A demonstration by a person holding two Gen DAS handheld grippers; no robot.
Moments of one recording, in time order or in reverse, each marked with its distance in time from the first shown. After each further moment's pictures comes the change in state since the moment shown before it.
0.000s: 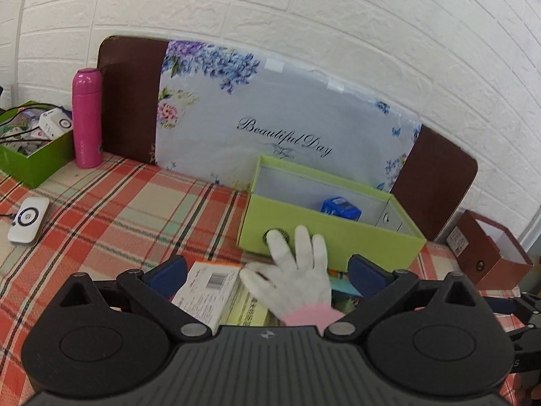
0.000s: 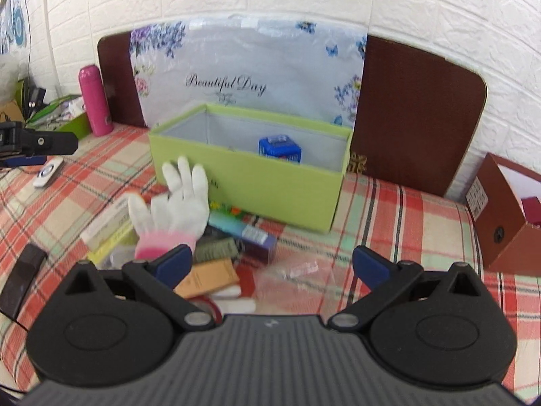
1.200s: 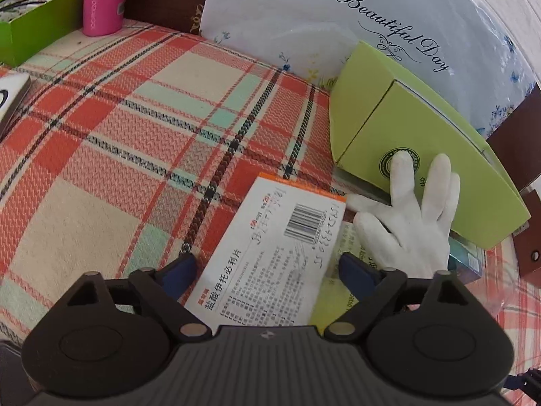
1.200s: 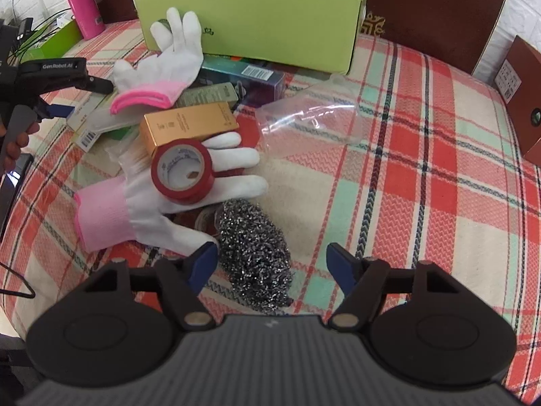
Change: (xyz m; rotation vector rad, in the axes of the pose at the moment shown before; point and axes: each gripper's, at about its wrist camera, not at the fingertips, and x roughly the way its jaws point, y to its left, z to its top) left arm 0.132 0.085 -0.025 -0.152 0.324 0.038; right arm 0.050 -0.008 -0.071 0.038 0.355 0.052
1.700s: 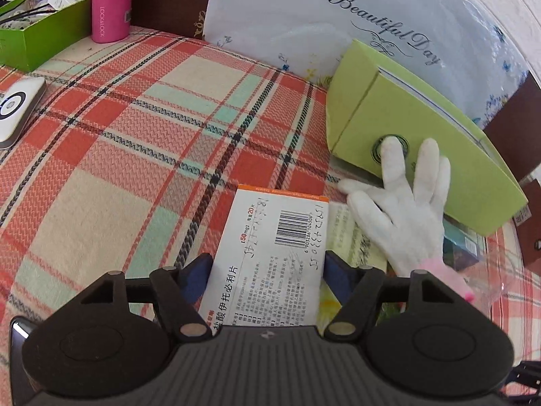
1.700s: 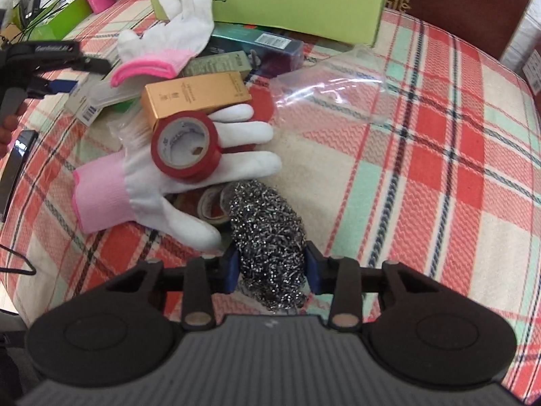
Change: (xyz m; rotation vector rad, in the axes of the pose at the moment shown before) left arm -0.021 -0.008 -0.017 0.019 -0.004 0.036; right arm 0.015 -0.004 0.001 -0.036 0.094 0.047
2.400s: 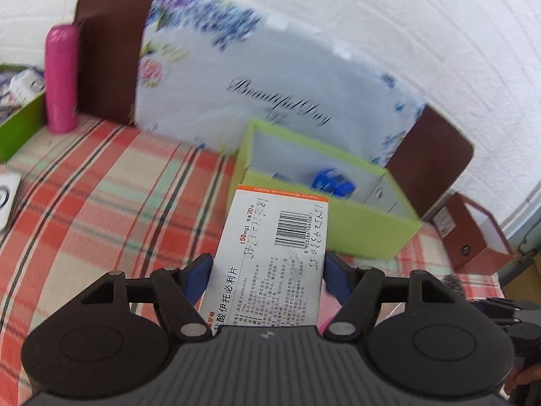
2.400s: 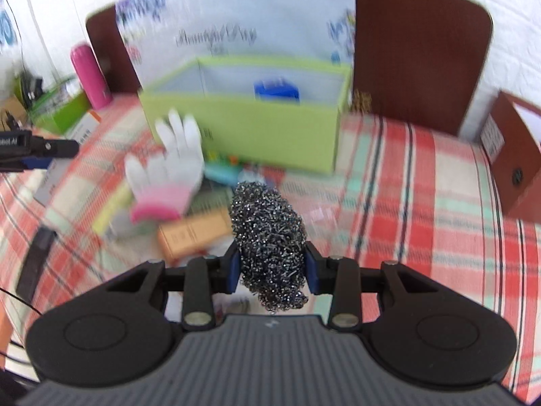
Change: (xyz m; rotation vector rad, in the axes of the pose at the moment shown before) left arm -0.096 -0.061 0.033 0.125 -0.170 -0.184; right arm -0.076 -0.010 0.051 0.065 -0.311 -0.004
